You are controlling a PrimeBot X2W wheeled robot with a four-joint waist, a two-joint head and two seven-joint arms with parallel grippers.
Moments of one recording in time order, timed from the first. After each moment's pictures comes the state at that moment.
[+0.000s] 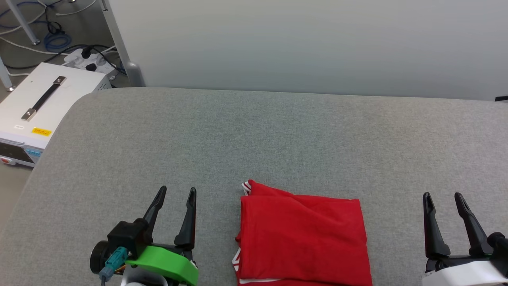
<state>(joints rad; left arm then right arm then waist) 0.00 0.13 -0.16 0.13 -0.28 -0.10 -0.26 0.16 -0.10 -0.05 -0.09 0.26 0.13 -0.23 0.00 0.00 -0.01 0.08</state>
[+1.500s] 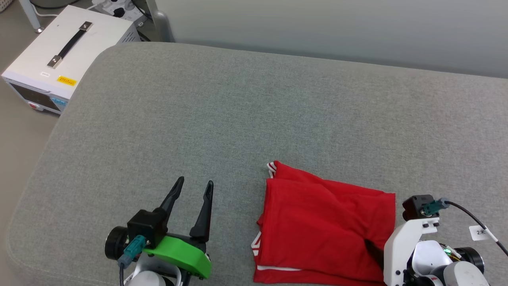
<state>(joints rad) -0.06 0.10 -0.19 0.18 -0.23 -0.13 -0.26 -0.05 -0.09 0.08 0.17 0.29 0.13 0.72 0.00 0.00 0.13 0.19</state>
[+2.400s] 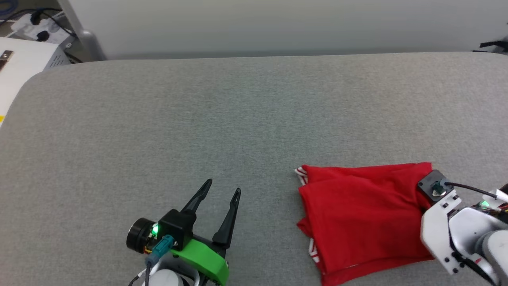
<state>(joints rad) -0.09 0.14 -0.33 0.19 -0.21 -0.13 -0.26 -0.21 -0.60 0.45 0.01 0.27 0.13 0.68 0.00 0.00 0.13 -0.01</state>
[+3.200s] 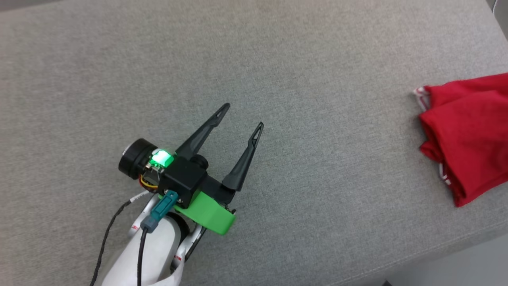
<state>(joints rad) -0.32 0.24 -0.43 -0.07 -0.16 -0.13 -0.16 -0.57 -0.76 0.27 0.61 0.17 0.13 0.16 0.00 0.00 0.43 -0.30</state>
